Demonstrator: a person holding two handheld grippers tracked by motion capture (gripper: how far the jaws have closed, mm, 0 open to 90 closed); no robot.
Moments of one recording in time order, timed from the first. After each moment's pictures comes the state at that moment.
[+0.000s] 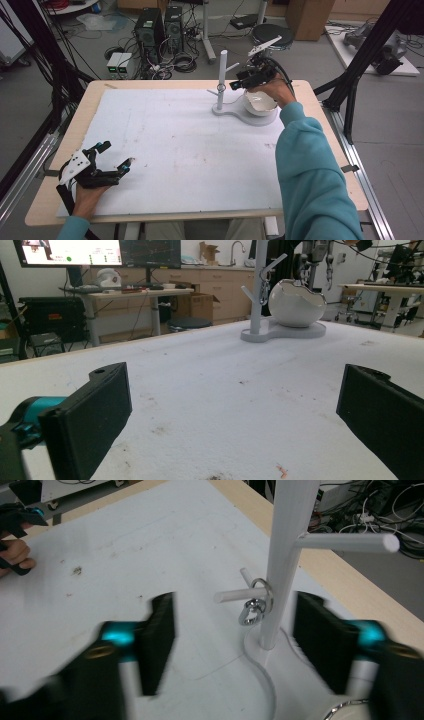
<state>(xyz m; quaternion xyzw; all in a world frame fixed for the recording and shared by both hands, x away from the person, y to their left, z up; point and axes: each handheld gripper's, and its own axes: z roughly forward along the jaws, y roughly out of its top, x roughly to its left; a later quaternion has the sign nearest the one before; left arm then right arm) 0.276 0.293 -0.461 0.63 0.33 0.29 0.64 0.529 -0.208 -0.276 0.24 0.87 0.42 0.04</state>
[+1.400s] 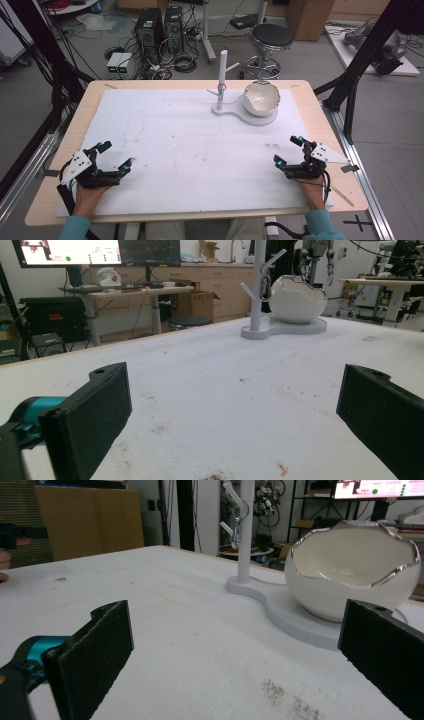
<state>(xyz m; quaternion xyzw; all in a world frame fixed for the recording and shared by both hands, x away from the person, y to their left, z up) 0.276 0.291 -0.461 0.64 0.32 0.30 0.63 0.309 -0.344 -0.441 0.29 0.69 0.62 0.25</state>
